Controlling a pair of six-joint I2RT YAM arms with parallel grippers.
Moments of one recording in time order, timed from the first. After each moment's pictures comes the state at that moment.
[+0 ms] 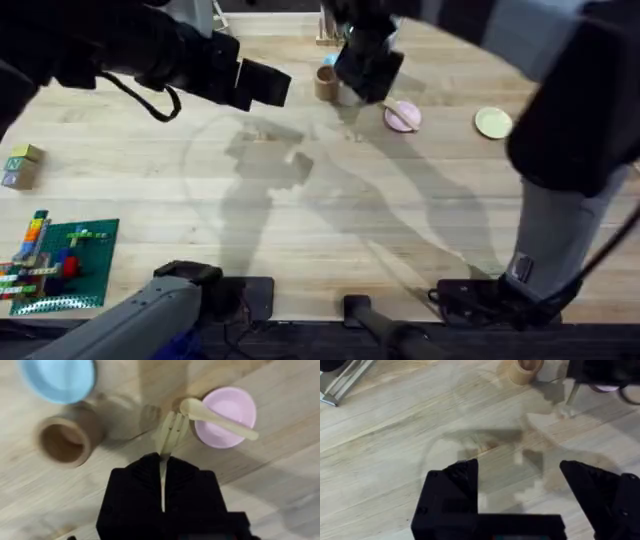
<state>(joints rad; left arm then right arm) -0.14 1.17 1.25 -1.03 0.16 0.19 0.57 2.18 1.96 -1.25 0.26 1.09</state>
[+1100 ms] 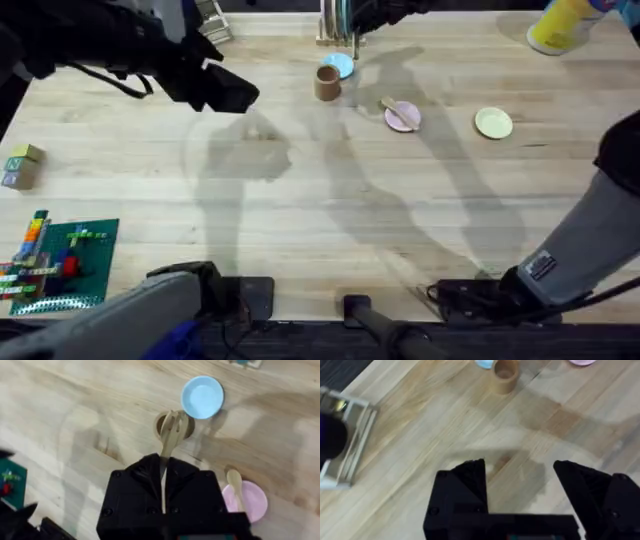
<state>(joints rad) 0.14 1.28 1.25 -1.01 0.56 0.82 0.35 1.98 1.98 -1.03 -0.34 0.17</state>
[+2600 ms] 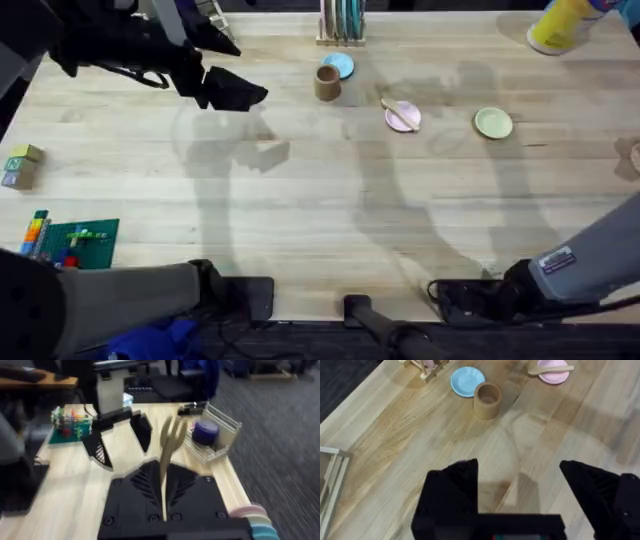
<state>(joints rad) 0.23 1.48 1.25 -0.95 0.84 1.02 0.03 1.89 2.04 -0.89 -1.38 -0.83</state>
